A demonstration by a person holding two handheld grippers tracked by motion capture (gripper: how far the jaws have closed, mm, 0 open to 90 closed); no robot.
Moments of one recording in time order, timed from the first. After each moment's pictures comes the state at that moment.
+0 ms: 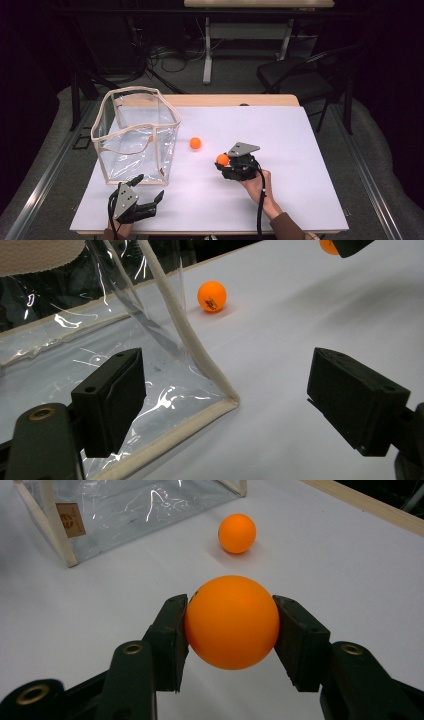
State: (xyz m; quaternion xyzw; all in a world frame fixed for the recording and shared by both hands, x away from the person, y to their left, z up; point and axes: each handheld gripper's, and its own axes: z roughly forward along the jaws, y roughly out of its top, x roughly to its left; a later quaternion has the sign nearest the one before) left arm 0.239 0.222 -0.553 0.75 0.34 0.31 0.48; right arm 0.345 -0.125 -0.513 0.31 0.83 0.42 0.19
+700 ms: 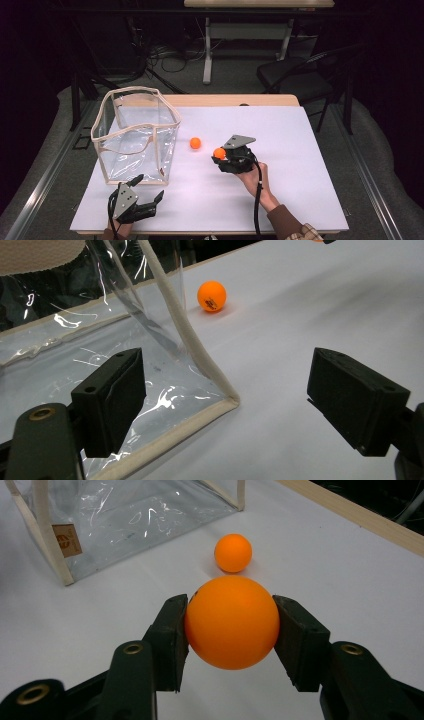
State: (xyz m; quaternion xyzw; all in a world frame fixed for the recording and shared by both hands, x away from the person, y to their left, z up) left arm 0.239 0.222 -0.553 0.75 0.34 0.31 0.48; right arm 0.359 -0.115 -0.498 0.31 0.83 0.42 0.19
